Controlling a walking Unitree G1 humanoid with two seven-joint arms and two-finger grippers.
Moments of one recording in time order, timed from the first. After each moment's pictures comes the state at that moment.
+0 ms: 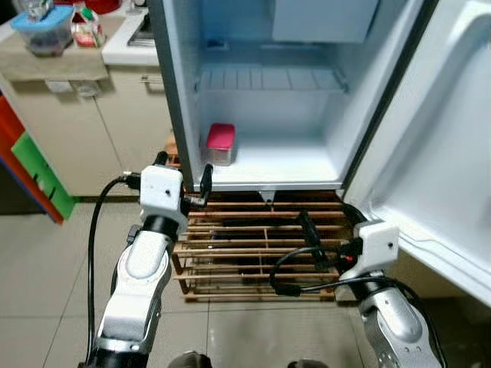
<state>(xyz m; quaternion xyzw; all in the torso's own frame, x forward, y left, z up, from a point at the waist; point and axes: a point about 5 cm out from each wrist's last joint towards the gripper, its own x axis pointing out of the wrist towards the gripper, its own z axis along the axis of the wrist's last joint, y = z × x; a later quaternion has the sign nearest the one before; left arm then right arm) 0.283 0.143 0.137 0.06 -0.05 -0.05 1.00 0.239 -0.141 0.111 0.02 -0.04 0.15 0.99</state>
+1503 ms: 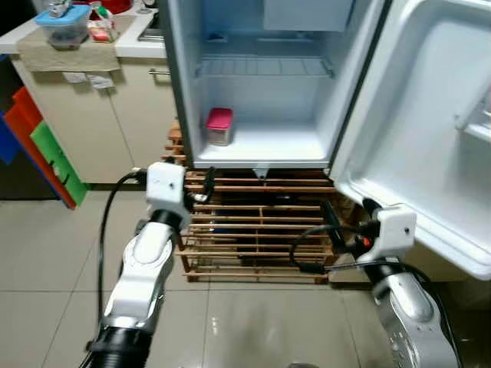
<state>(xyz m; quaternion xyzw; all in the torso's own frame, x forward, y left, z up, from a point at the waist) 0.287 0.151 0.122 0.03 -0.03 -0.08 1.00 0.227 -0.188 0.095 0.00 0.01 0.06 1.00</state>
